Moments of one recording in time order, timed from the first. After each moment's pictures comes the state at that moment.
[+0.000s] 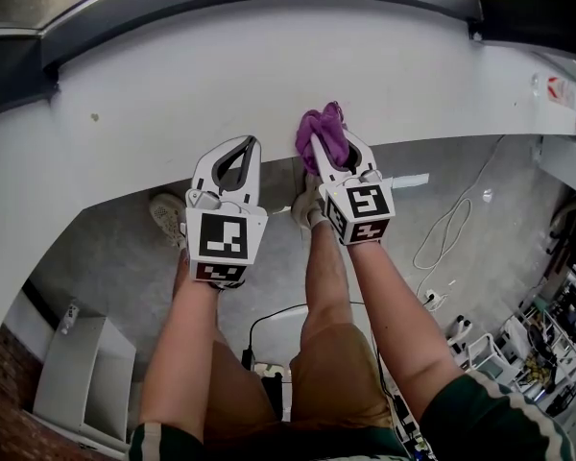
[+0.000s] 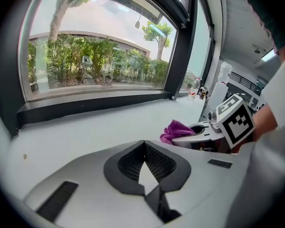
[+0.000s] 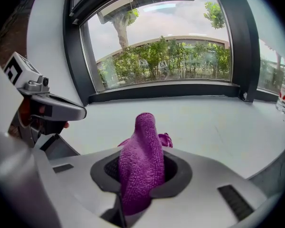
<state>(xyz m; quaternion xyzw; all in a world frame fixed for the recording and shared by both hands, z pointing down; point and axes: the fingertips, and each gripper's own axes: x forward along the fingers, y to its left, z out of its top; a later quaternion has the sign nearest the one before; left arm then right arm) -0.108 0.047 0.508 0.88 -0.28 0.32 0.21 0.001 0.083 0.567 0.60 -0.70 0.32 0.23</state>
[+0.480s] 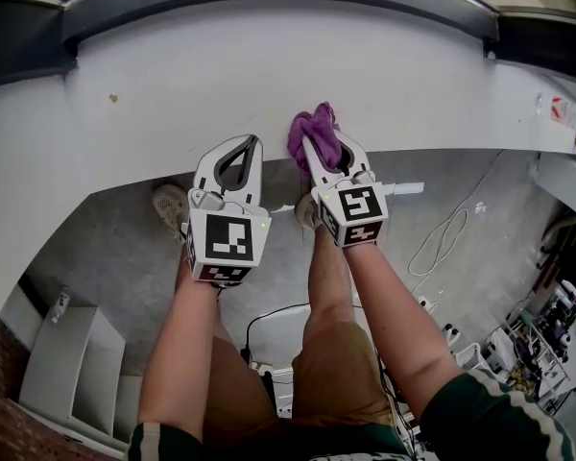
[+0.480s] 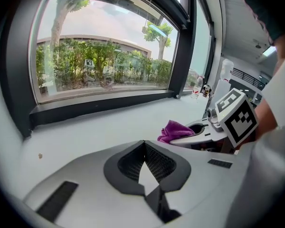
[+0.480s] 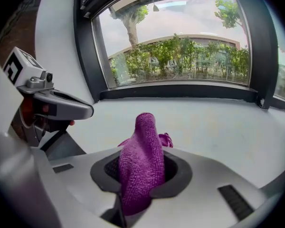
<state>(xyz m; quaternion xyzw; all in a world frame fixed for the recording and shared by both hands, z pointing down) -0.148 0.041 0.508 0.88 -0.30 0.33 0.19 -0.055 0.068 0.566 0.55 -0.73 0.31 0.25</state>
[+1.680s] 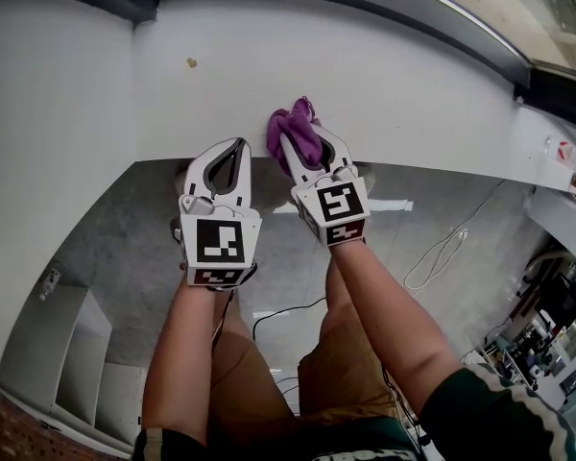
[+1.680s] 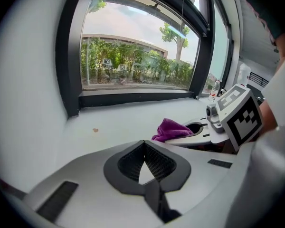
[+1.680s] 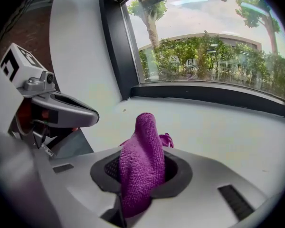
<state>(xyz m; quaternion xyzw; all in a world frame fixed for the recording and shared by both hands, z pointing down) -0.299 0.028 0.513 0.84 -0.39 0.32 0.23 -0.224 0.030 0.563 0.47 -0.79 0.28 0.27</state>
